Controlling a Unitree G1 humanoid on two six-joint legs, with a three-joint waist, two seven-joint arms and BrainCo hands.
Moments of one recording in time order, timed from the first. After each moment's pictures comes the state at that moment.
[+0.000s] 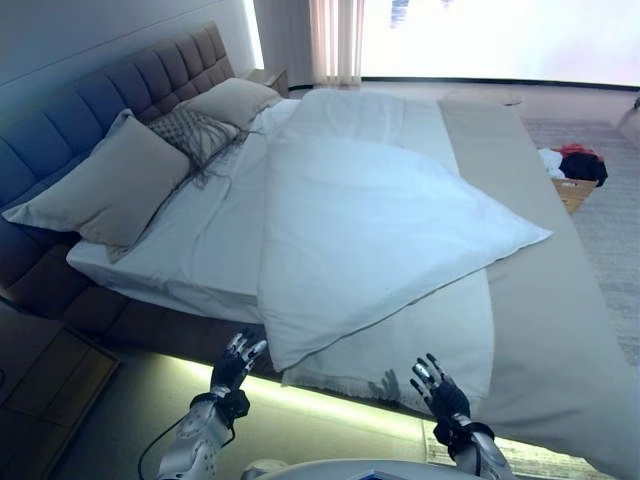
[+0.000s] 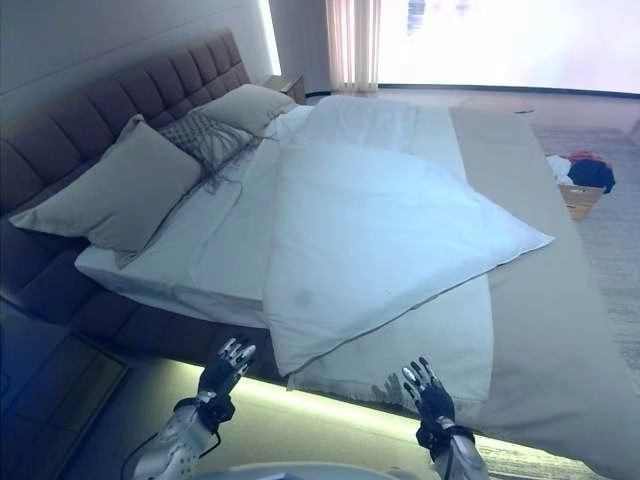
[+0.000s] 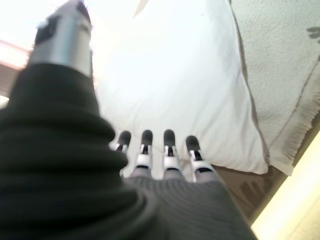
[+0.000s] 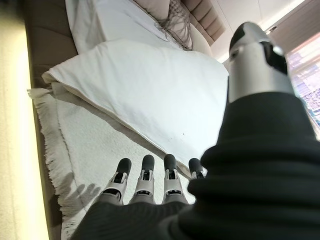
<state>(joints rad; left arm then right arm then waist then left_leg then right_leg) 0.21 0.26 -0.17 0.37 -0.62 -0.05 -0.07 0.30 -0.25 0.13 0.44 0.73 -0.06 0.12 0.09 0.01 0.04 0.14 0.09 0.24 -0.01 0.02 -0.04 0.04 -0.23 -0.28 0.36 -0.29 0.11</state>
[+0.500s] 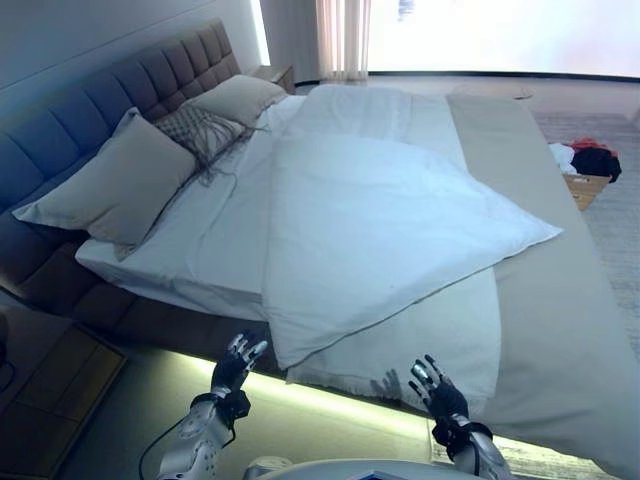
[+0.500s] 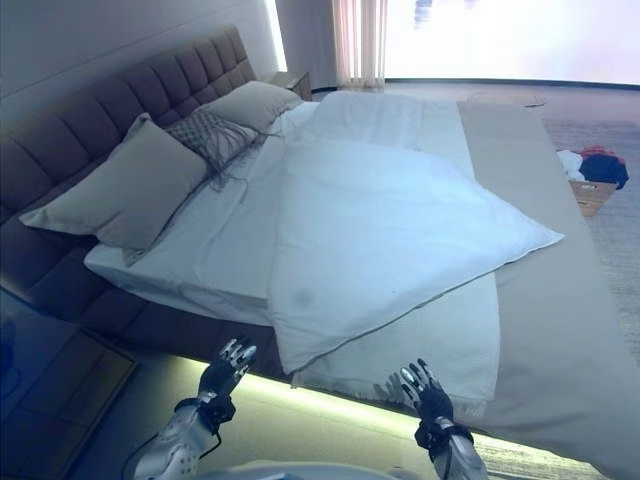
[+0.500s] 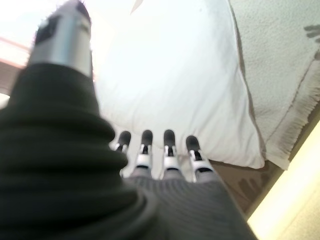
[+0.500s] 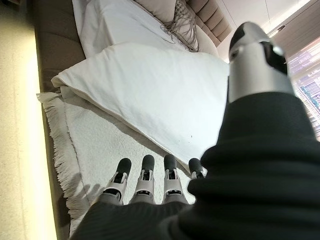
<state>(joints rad) 0.21 0.26 -0.17 0.38 -0.62 -0.05 -0.09 0.30 -0.25 0.13 0.43 0.73 -0.03 0.10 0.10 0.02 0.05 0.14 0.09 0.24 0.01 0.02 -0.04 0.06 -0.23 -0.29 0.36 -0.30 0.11</state>
